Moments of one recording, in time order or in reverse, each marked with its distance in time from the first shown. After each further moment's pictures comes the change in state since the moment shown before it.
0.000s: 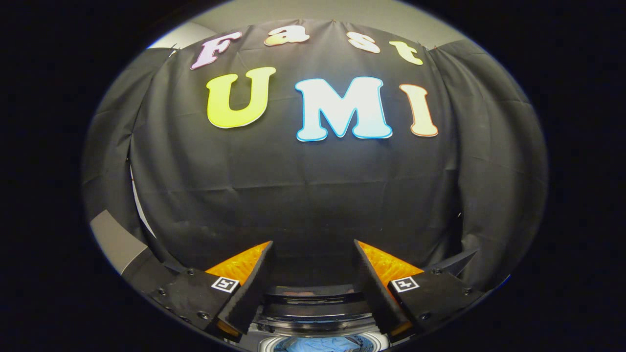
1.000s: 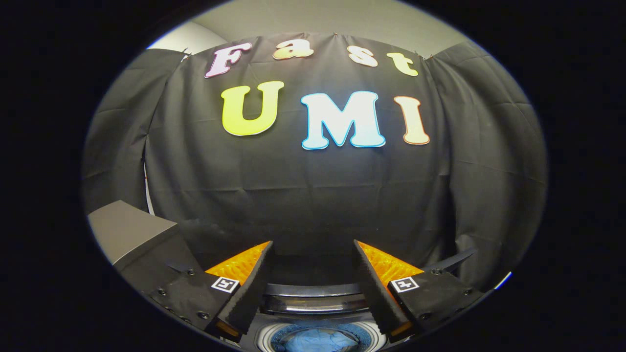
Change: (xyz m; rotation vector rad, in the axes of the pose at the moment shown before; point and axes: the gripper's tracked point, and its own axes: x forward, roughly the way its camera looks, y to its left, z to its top) arm -0.079 -0.001 -0.025 -0.006 -0.060 0.018
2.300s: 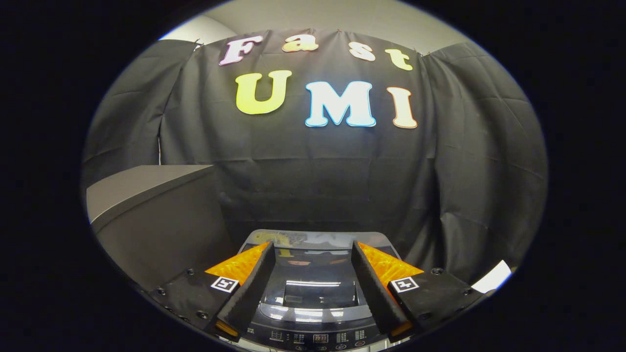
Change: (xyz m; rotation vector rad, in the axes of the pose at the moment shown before) arm -0.127 0.004 -0.084 -0.026 0.087 -0.011
